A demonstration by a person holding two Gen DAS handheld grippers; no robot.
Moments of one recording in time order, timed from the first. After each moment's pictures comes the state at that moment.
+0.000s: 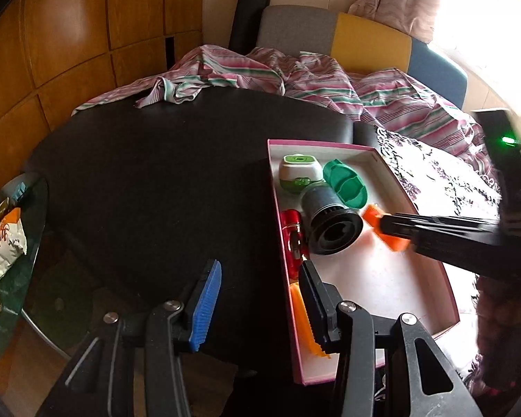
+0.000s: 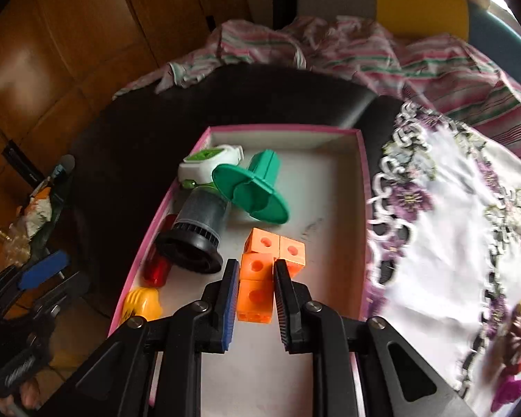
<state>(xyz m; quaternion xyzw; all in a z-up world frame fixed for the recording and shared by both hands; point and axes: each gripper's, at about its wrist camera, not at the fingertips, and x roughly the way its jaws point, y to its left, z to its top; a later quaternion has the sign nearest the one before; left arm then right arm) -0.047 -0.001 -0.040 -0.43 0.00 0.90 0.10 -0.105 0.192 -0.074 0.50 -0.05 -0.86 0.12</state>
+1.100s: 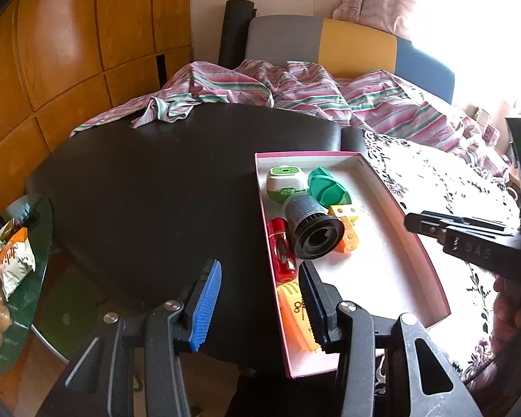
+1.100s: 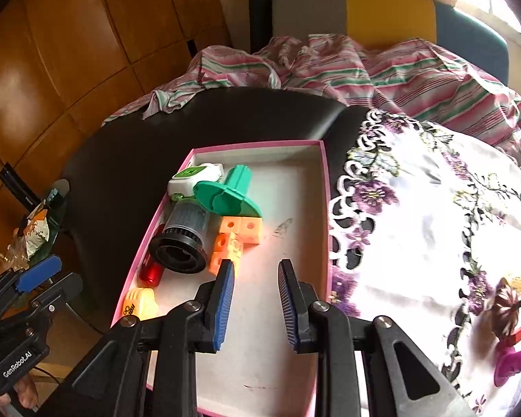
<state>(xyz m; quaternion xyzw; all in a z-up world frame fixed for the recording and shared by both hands) -0.031 0.014 -0.021 -0.40 0.03 0.91 0.11 -0.055 0.228 -0.039 0.44 -0.07 -0.89 0.07</state>
